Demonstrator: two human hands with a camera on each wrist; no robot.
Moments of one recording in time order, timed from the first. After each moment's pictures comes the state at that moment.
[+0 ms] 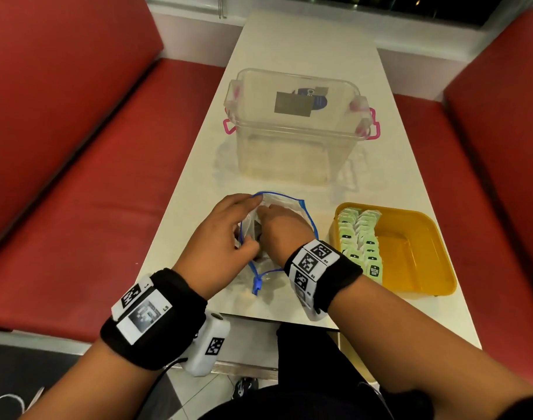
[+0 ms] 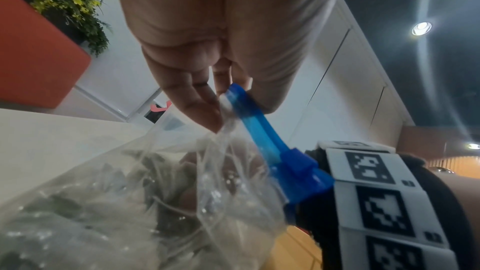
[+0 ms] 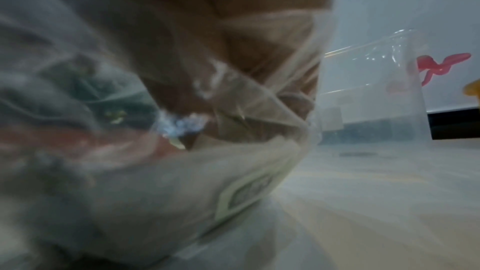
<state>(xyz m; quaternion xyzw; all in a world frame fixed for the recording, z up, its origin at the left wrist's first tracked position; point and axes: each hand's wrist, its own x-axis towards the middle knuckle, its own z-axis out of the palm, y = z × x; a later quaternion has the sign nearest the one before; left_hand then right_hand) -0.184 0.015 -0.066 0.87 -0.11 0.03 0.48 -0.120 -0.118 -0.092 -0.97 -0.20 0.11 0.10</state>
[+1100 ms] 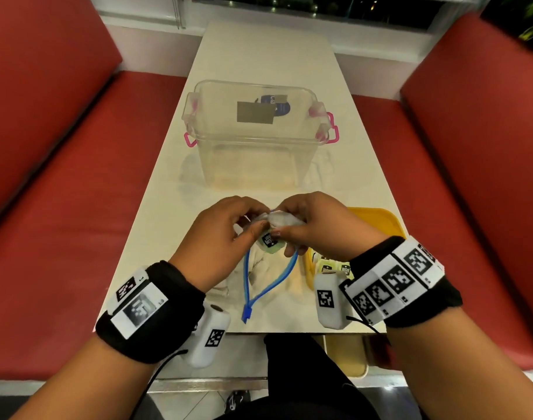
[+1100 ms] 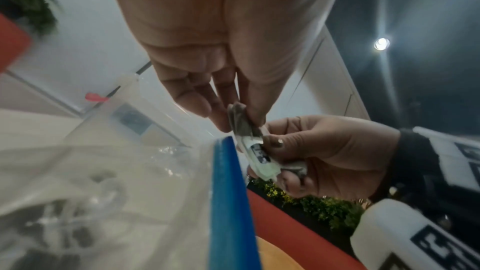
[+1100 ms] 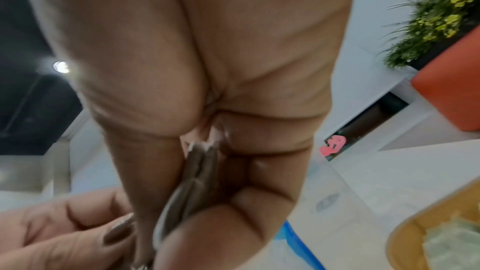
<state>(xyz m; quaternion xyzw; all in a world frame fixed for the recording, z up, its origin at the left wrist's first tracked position) -0.155 -0.020 -0.046 0.87 -0.17 0.04 0.45 -0.138 -0.208 -0.008 -0.89 -0.11 0.19 0.40</state>
